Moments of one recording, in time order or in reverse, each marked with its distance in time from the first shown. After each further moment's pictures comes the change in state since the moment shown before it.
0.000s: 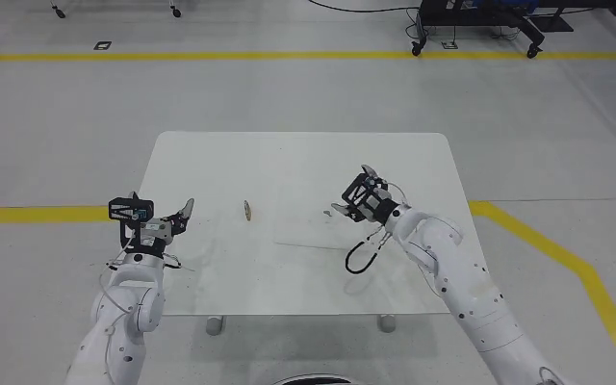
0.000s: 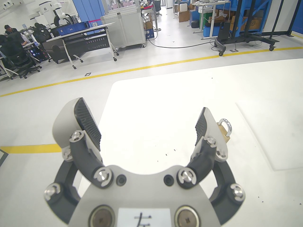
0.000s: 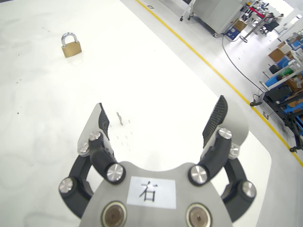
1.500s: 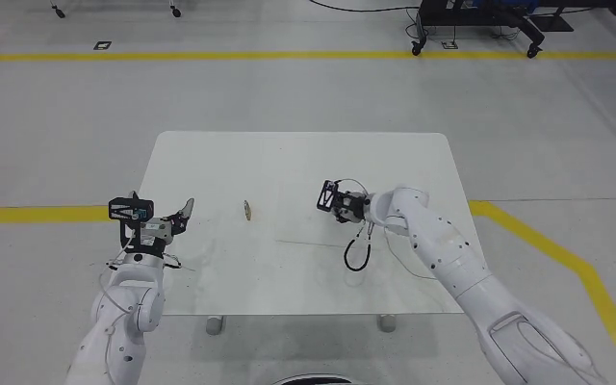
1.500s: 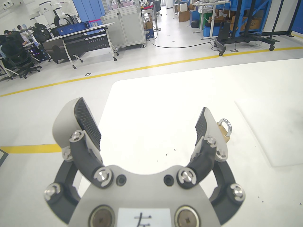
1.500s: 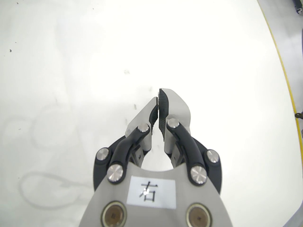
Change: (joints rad) left arm 0.000 0.000 0.000 0.000 0.000 0.000 0.000; right arm 0.333 -0.051 -0.230 0.414 0.064 -0.289 0.144
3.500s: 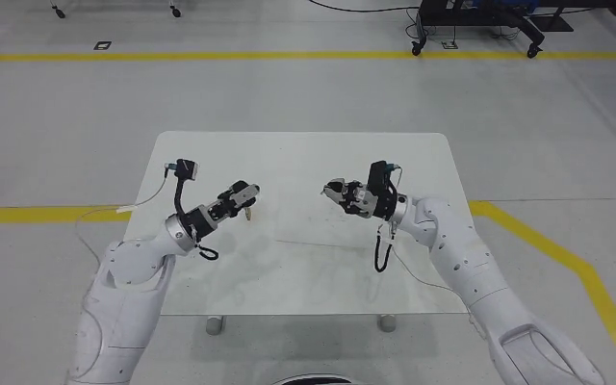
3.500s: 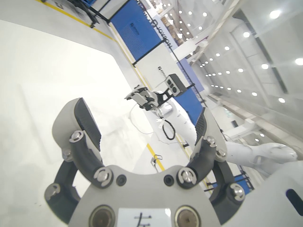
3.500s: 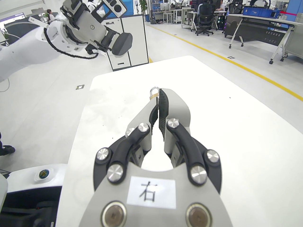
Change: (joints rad) left arm -0.322 0.004 0.153 0.138 -1.513 -0.402 -0.822; right arm -0.080 0.027 0.121 0.067 0.343 -0.310 -0.615
